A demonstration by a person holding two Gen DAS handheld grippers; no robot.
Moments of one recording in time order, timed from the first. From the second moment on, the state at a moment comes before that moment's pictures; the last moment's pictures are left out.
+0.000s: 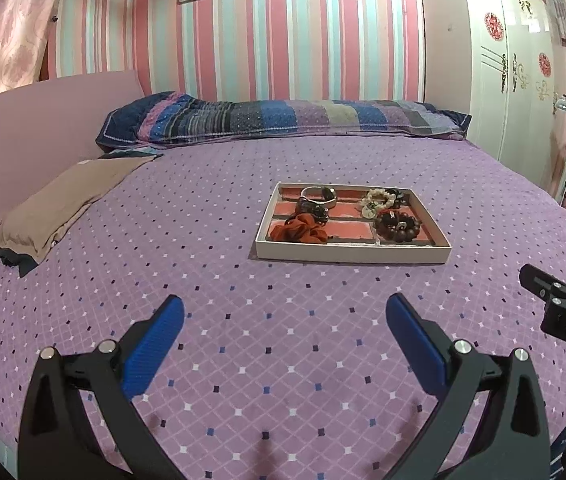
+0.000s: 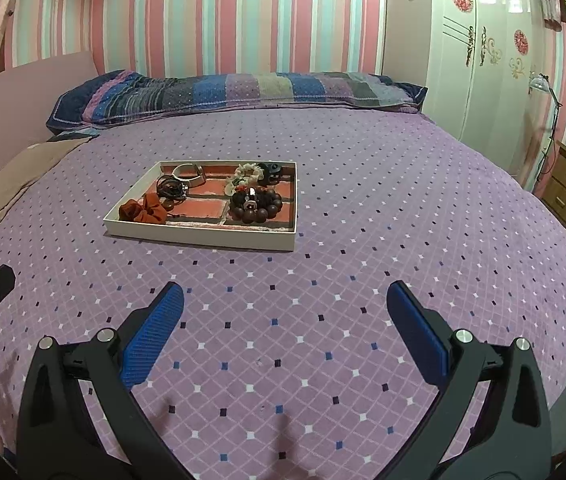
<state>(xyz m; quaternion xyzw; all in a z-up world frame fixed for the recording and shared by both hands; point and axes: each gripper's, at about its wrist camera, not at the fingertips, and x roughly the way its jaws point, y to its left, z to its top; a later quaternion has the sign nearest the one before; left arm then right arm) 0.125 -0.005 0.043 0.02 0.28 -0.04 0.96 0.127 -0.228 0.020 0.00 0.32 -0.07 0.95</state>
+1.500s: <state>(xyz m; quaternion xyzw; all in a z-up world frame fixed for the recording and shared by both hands) 0.126 -0.005 0.042 0.03 0.28 -0.03 0.96 0.128 -0.227 0.021 0.01 0.31 -0.06 0.95</state>
